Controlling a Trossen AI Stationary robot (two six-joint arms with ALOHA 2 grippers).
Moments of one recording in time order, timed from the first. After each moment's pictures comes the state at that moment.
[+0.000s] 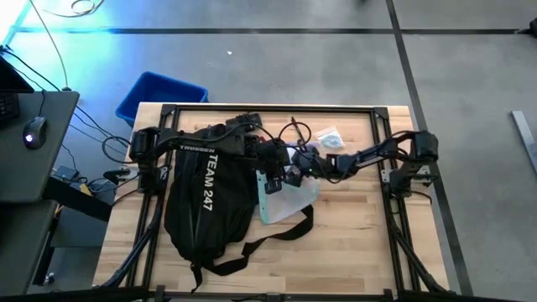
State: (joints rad) left arm 0.06 1.86 1.48 -0.57 0.01 -0.09; right arm -0.11 1.74 0.69 0.30 0.28 0.34
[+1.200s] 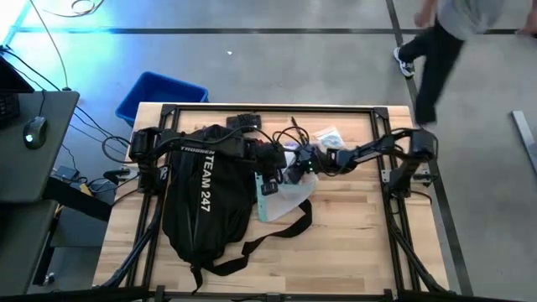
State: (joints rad) left arm 0.07 1.86 1.43 -0.58 -0.04 -0.07; right arm -0.17 1.74 0.69 0.24 0.19 0.47
